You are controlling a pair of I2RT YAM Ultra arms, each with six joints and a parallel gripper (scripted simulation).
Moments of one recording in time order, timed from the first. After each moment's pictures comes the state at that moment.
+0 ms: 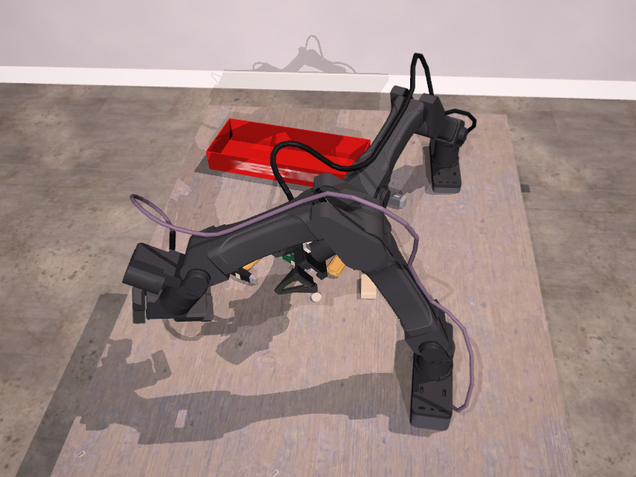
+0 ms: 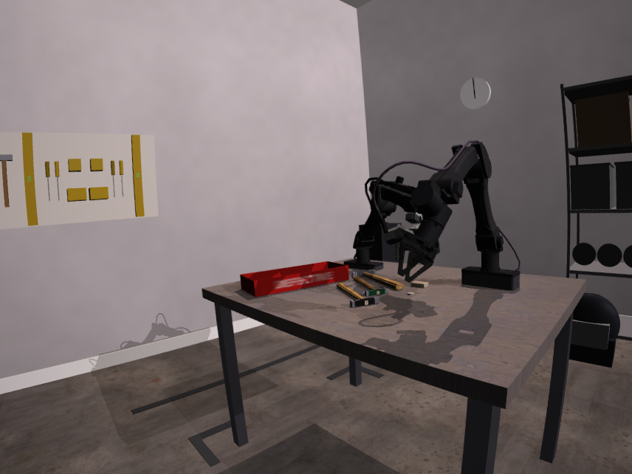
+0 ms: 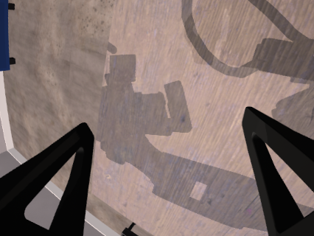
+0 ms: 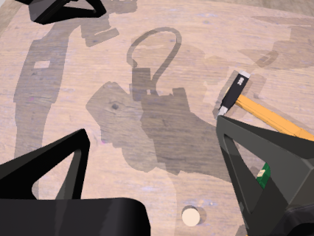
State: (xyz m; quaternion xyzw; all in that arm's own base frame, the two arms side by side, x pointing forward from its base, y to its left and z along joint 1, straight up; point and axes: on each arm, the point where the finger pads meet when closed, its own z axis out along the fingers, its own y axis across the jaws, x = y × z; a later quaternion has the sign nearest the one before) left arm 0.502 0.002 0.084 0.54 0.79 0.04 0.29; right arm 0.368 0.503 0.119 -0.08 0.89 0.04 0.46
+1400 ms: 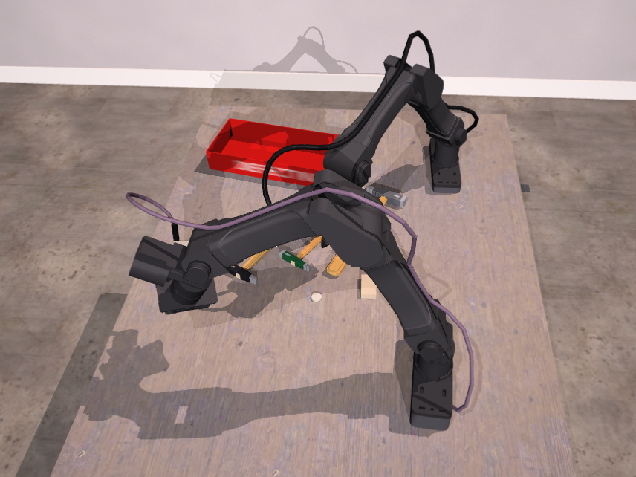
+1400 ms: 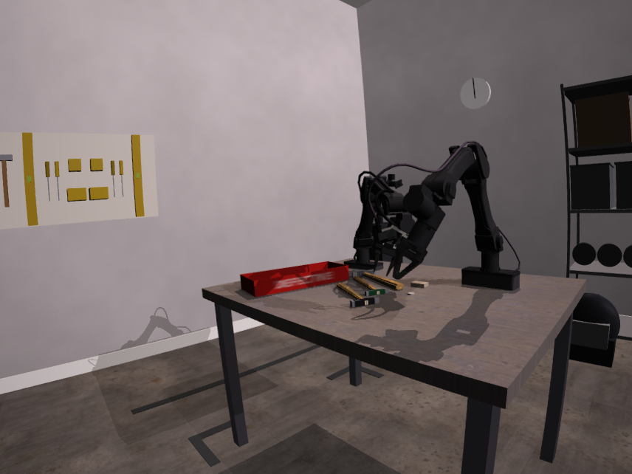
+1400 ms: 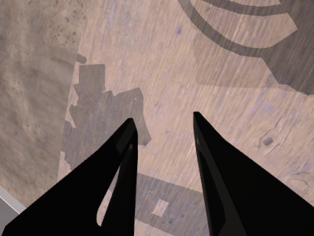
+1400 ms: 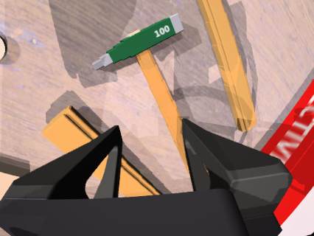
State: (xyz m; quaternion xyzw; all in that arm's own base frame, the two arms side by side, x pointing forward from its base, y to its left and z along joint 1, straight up) left arm 0.487 -0.035 0.077 0.50 0.82 -0.04 0.28; right arm 0.303 0.334 0.047 -0.33 0.92 -0.14 0.13
